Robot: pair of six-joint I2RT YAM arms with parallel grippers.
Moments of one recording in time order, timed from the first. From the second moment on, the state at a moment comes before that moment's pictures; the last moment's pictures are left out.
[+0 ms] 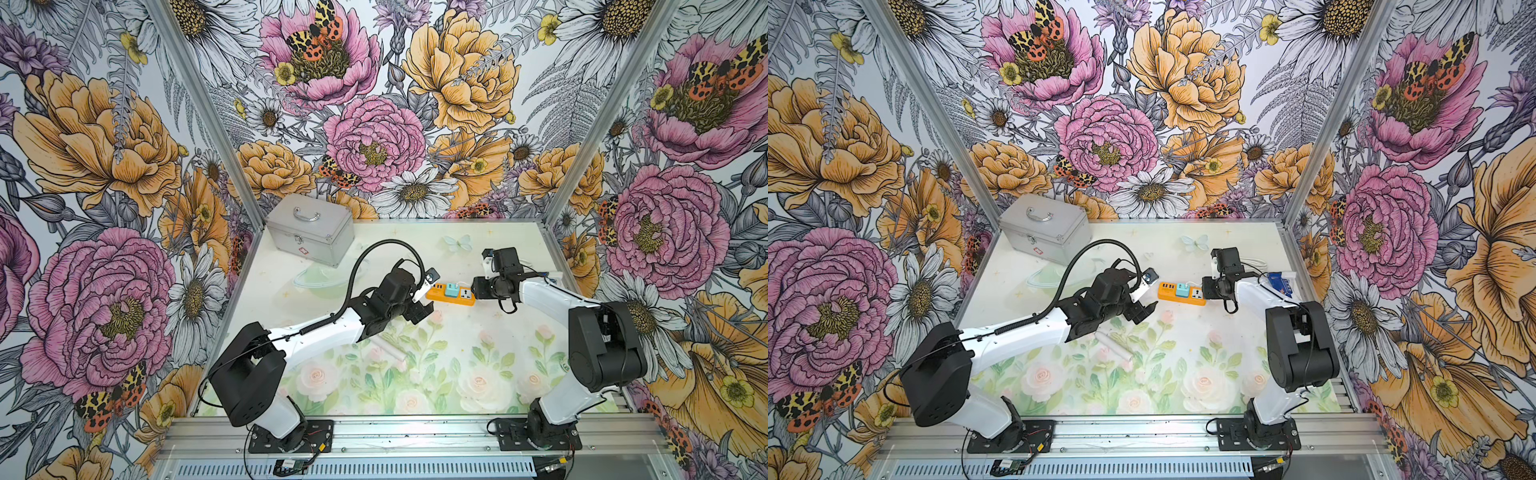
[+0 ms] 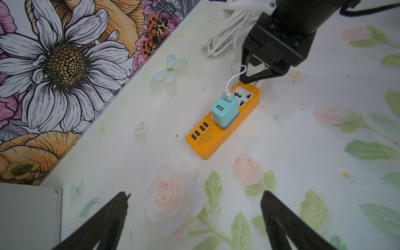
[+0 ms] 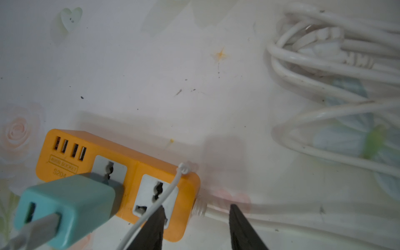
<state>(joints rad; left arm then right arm) -0.85 1.54 1.00 -0.06 -0.14 0.30 0.14 1.67 1.00 -0.35 -0.12 0.11</state>
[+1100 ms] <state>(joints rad) -0.84 1.52 1.00 -0.05 -0.14 0.30 0.08 1.63 1.17 -0.54 -0.31 0.42</state>
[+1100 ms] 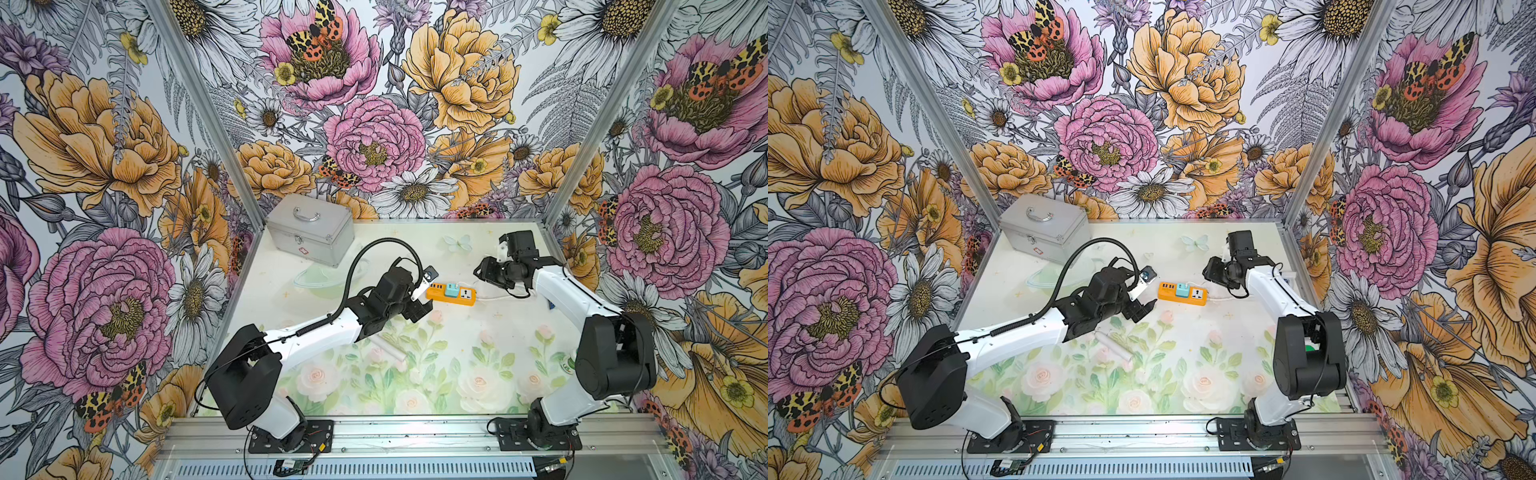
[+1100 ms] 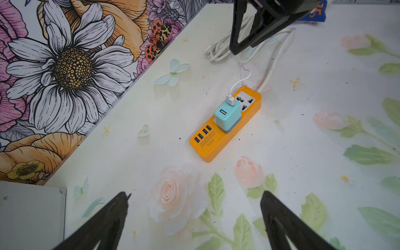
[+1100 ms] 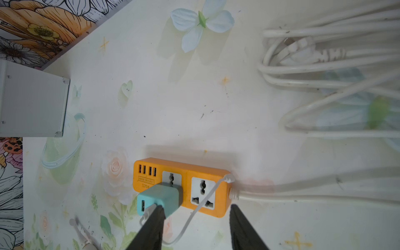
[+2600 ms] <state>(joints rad) -0.82 1.47 0.78 0.27 0.02 0.28 0.09 1.70 1.24 -0.68 -0.45 0.42</state>
